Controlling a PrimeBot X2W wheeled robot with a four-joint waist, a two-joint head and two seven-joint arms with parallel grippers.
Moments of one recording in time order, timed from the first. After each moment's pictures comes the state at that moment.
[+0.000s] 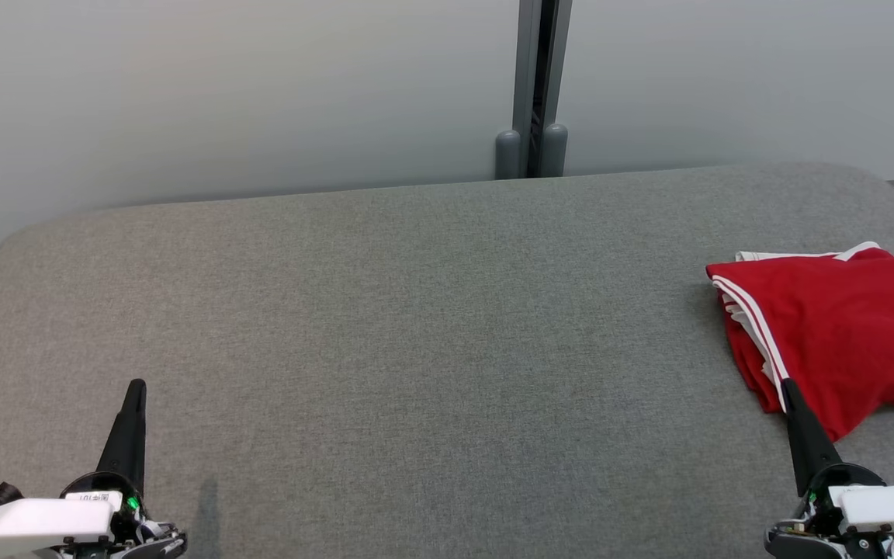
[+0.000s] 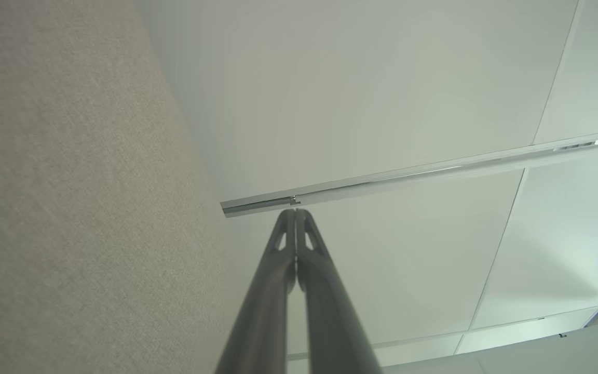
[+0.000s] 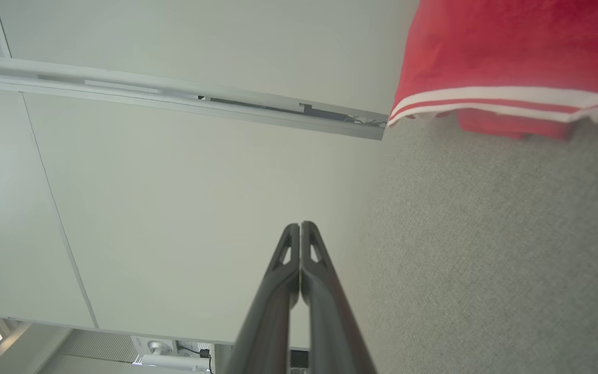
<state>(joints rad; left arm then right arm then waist) -0.01 0.08 0.14 0.16 -1.54 -0.11 0.14 0.00 -0.05 -0.02 0.14 1.51 0.13 0.01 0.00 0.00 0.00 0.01</state>
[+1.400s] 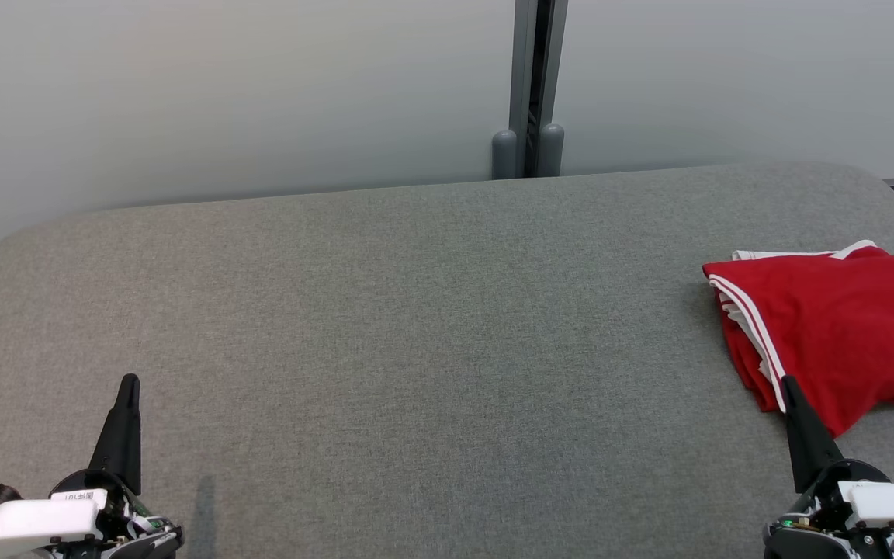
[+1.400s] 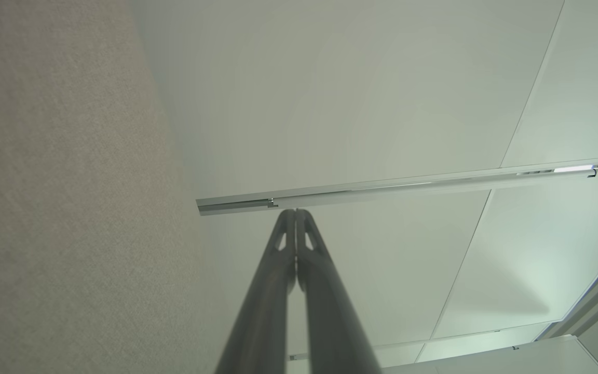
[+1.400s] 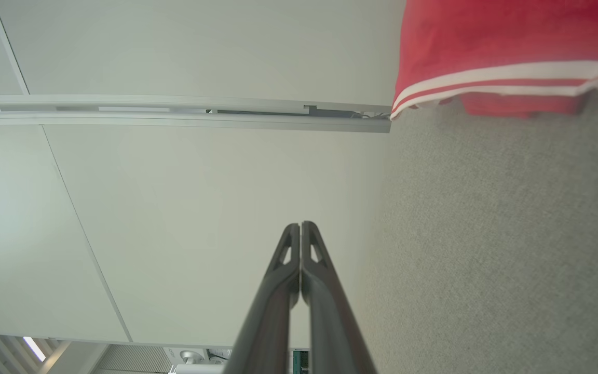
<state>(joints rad) -0.02 0.06 0.17 0.17 -1.64 -0.13 0.18 -0.01 -0.05 -0.02 0.15 1.63 0.13 0.03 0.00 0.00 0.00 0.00</state>
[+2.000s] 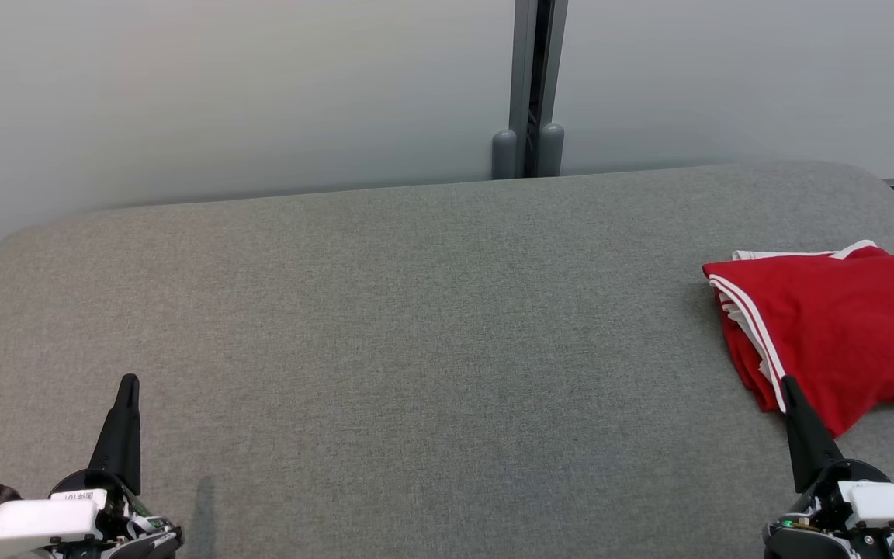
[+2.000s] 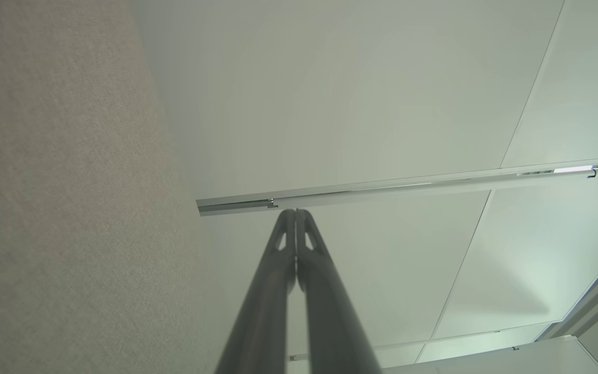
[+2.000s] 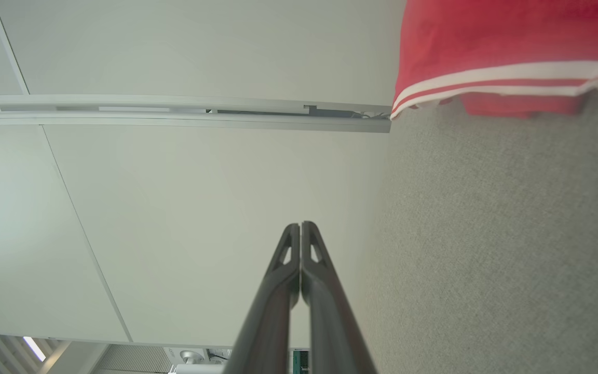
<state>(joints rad) -0.02 0.06 0.17 0.17 -1.63 -0.13 0.18 -0.01 -0.05 -0.02 0.15 1.63 0.13 0.03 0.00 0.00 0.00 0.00</state>
